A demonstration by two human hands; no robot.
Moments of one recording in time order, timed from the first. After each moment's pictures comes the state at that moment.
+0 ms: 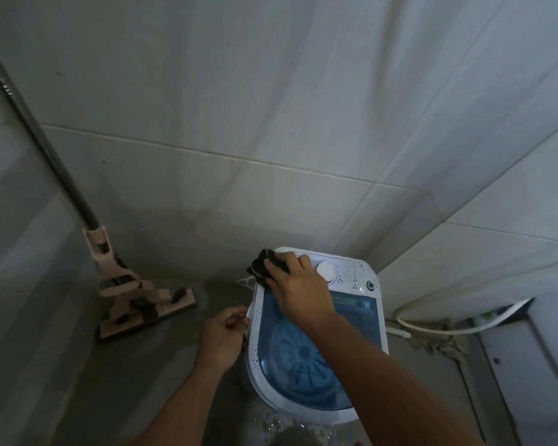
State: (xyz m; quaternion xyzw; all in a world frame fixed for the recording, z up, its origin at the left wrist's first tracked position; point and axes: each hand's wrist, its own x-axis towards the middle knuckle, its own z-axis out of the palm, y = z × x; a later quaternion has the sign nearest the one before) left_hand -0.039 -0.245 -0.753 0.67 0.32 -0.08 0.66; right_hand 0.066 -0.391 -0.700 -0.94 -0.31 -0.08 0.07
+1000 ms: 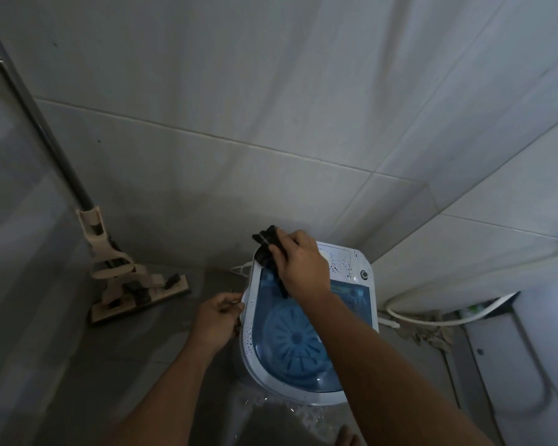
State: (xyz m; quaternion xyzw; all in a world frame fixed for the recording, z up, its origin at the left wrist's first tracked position) left_hand -0.039 -0.246 -0.741 0.61 0.34 -0.10 0.71; right_hand 0.077 -0.385 -0.690 -0.97 -0.18 -0.05 0.17
